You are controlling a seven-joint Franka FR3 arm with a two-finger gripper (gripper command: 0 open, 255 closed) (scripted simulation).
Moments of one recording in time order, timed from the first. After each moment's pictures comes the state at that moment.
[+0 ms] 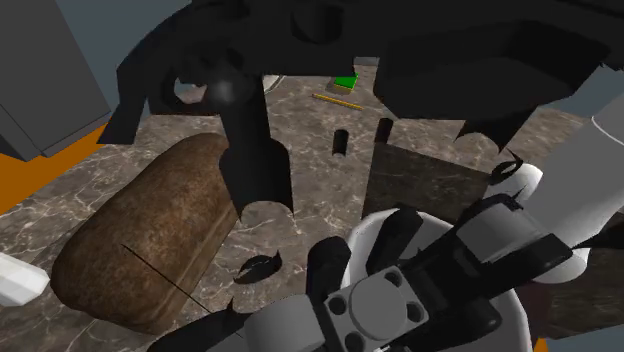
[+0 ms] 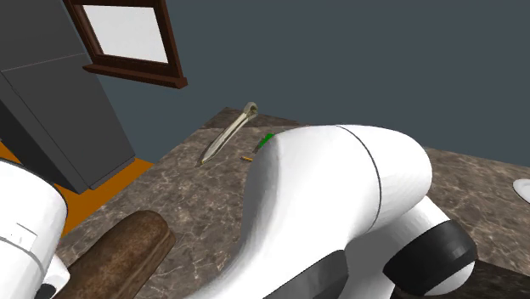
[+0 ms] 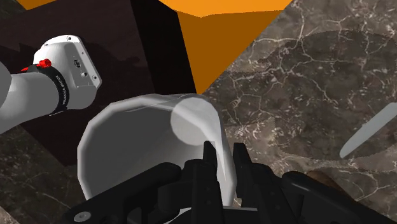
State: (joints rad) arm 0.54 -0.02 0.82 -1.41 0.03 1.26 1.67
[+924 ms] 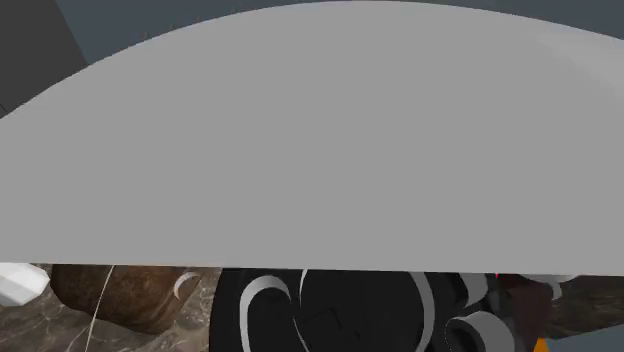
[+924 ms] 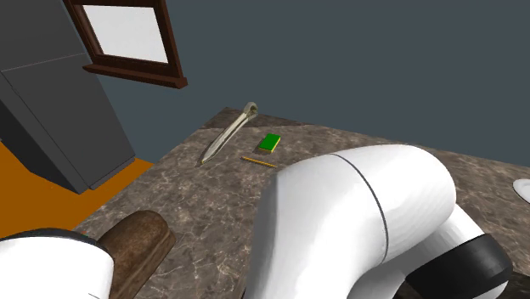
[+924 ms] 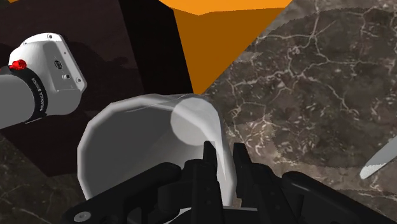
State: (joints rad) arm 0.52 -0.12 0.79 -1.69 0.10 1.47 1.61
